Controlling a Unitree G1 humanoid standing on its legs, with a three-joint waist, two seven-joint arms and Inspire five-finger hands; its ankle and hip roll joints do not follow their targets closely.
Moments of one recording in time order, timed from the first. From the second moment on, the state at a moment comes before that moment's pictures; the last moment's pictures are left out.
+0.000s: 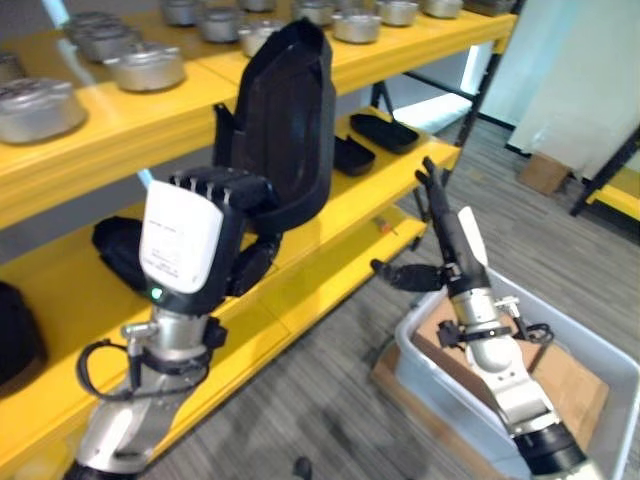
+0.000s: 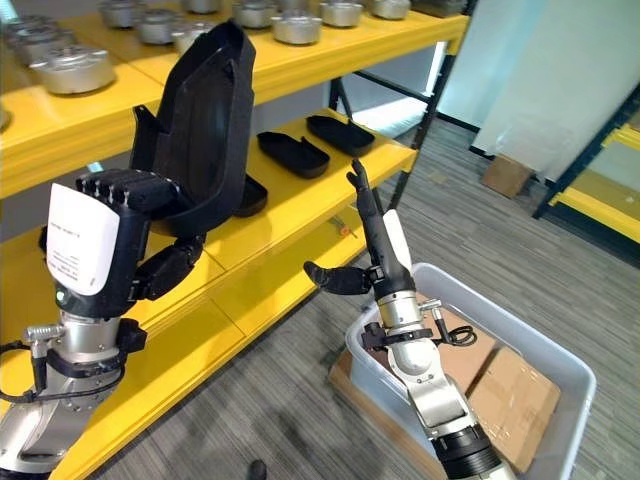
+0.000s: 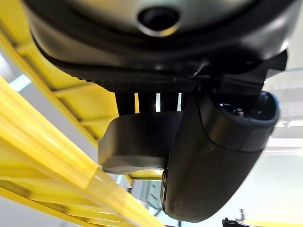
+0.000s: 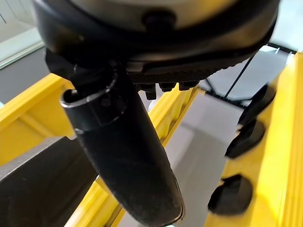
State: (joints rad) left arm 0.04 0.69 -0.01 -0.43 0.75 -0.21 0.58; right arm -0.19 -0.39 0.24 -0.11 -0.08 -0.21 -0.22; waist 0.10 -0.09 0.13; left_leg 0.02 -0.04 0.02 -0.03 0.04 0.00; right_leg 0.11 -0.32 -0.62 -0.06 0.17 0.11
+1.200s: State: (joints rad) left arm -0.17 0.78 -0.27 -0.40 0.75 -0.27 0.44; right arm -0.13 -0.44 0.25 -0.11 -0.12 -0.21 -0.22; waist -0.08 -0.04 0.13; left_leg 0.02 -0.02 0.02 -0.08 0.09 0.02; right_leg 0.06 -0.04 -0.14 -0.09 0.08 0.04
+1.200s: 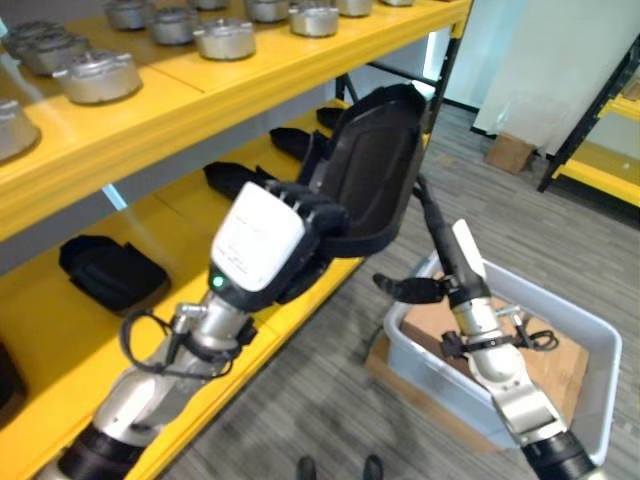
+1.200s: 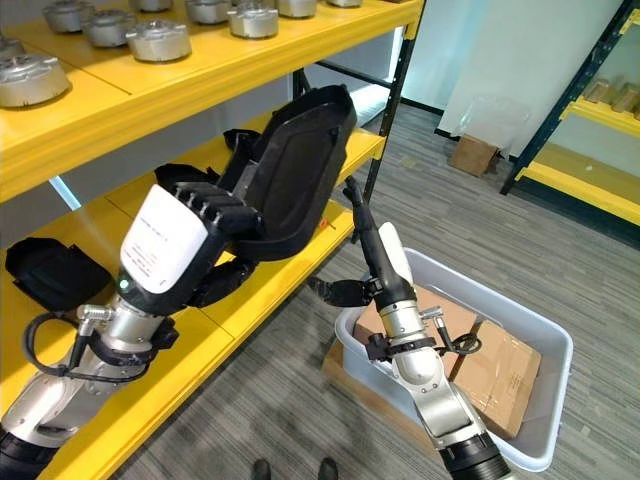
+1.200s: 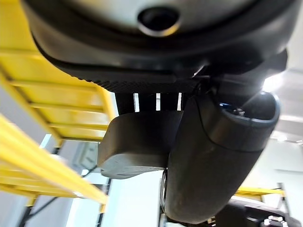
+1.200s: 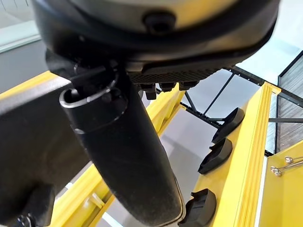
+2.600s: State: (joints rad) left arm 0.05 0.78 -0.09 -0.25 0.79 -0.22 0.47; right arm -0.05 -0.51 0.07 -0.12 -0.16 -0.23 -0.33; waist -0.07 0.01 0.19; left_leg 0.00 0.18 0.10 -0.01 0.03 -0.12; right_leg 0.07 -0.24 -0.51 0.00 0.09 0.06
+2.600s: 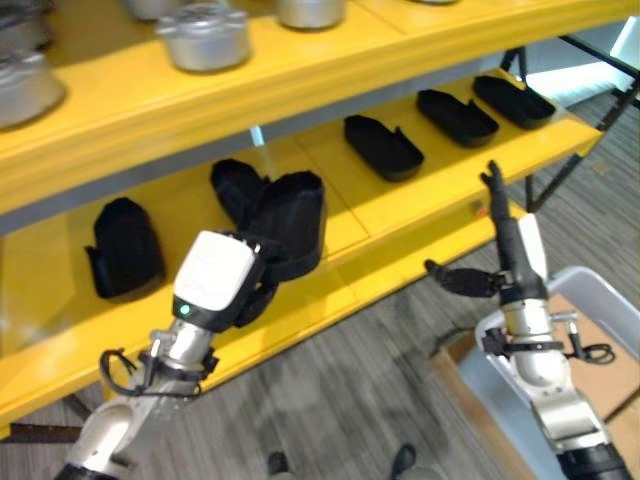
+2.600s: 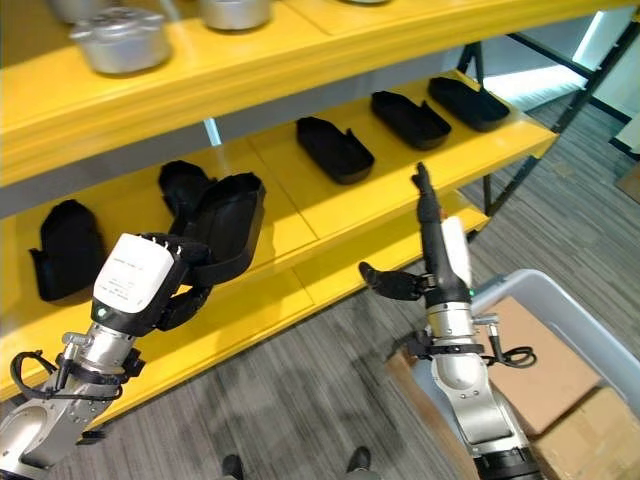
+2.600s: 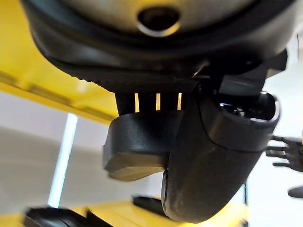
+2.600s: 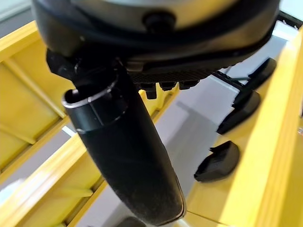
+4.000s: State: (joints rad) left arm 0.16 0.90 0.07 -0.18 0.86 -0.16 0.52; right arm -0.03 -0.47 0.16 -0.13 -0.23 -0.22 -0.25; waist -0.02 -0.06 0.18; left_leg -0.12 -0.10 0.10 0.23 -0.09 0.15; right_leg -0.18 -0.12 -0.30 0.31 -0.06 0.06
